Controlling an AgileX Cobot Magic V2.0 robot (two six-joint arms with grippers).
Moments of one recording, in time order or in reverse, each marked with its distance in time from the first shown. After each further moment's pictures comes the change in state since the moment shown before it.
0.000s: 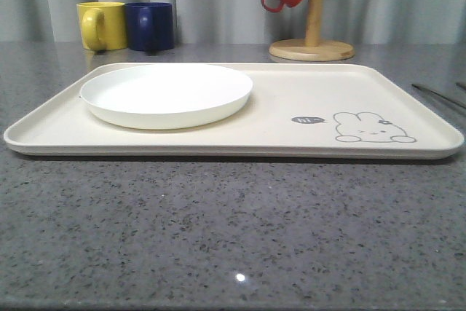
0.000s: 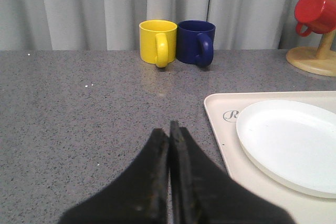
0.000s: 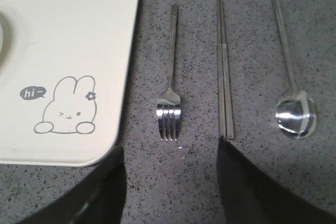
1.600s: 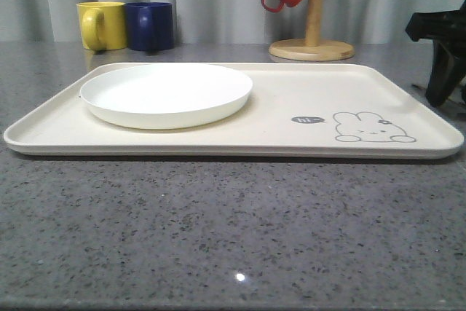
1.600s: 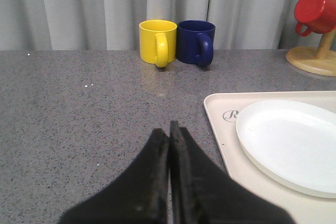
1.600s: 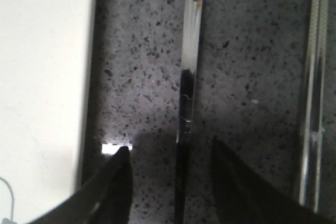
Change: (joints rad) left arm 0.000 0.000 0.000 0.000 0.000 0.000; right arm 0.032 0.921 -0.451 0.026 0.004 -0.062
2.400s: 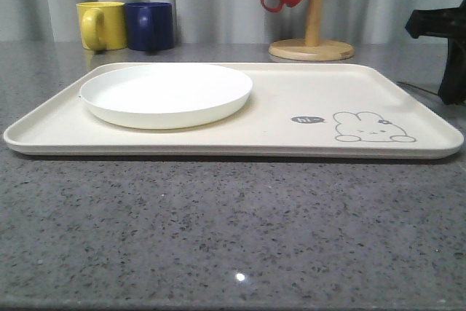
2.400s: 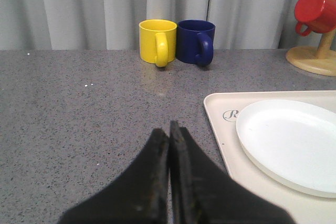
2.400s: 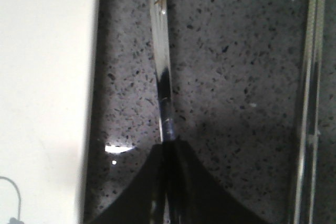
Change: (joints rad) left arm 0.000 0.000 0.000 0.000 0.000 0.000; right arm 0.000 -0.002 -0.020 0.000 0.011 0.000
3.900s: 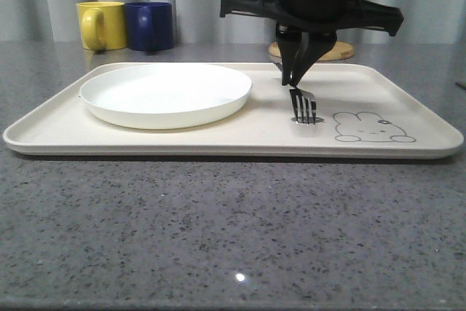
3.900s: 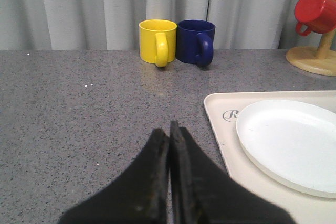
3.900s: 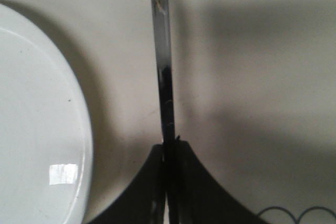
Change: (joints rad) left arm 0.000 0.000 0.000 0.000 0.000 0.000; right arm 0.533 0.190 -0.301 -0.395 0.083 0.834
